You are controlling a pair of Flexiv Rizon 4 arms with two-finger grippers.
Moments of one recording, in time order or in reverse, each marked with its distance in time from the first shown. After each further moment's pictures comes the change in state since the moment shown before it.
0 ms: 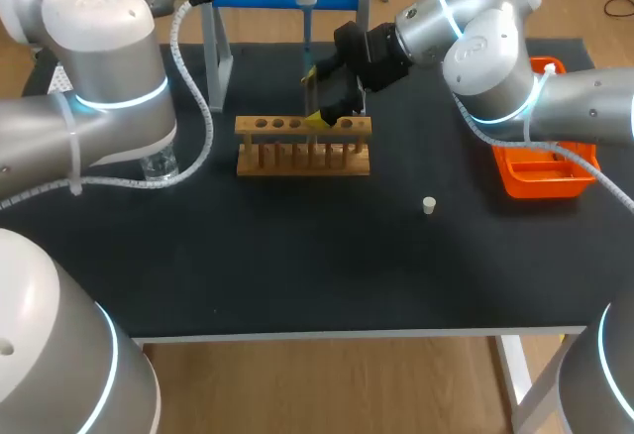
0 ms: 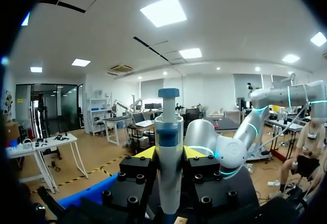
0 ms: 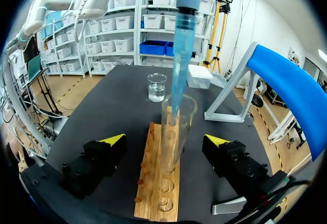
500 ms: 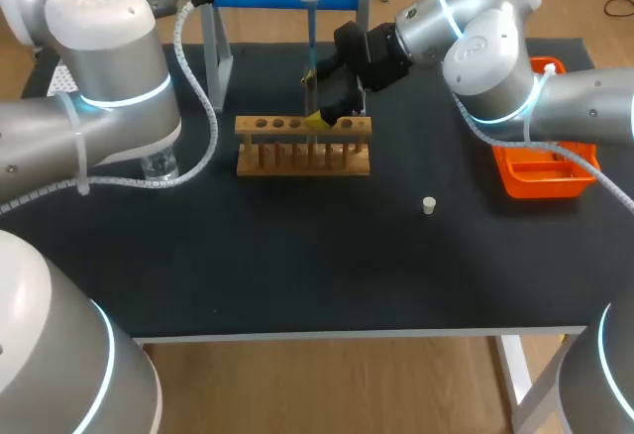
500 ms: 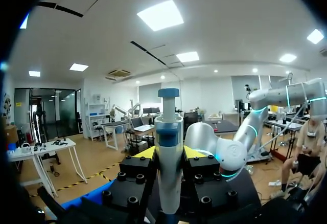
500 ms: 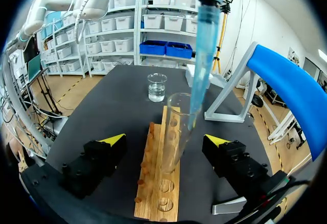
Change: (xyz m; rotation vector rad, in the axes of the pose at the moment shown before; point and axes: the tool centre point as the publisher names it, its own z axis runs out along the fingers) left arm 0.000 -0.001 0.007 0.041 0.023 0.010; right arm 0.000 0.000 0.000 0.000 0.000 0.000
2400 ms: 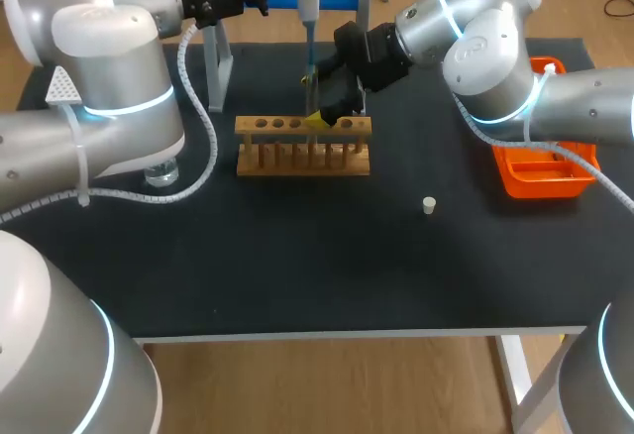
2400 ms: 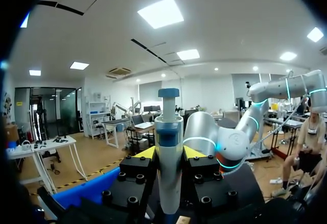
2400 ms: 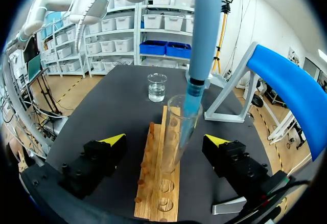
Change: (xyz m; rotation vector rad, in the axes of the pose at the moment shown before) left arm 0.000 0.032 -0.002 -0.015 -0.007 0.001; right arm 0.000 0.000 0.000 0.000 0.000 0.000
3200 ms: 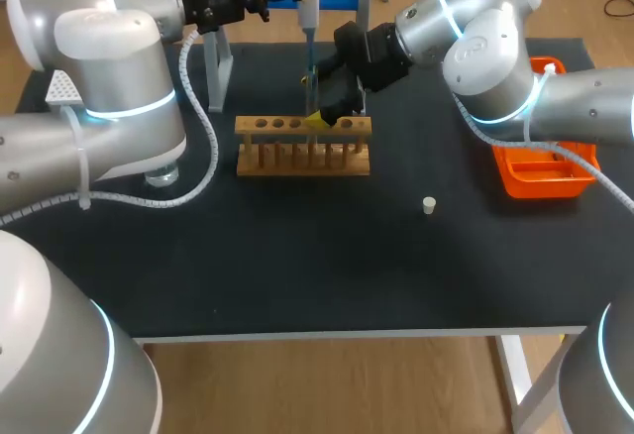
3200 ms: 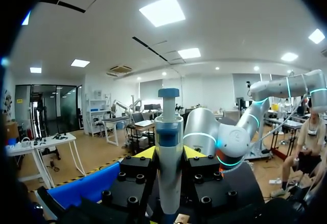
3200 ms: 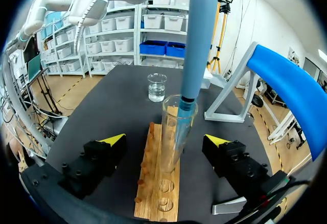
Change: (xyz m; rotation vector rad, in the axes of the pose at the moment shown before) left arm 0.000 0.011 0.000 -0.012 -0.004 -0.014; right arm 0.000 0.000 0.000 0.000 0.000 0.000
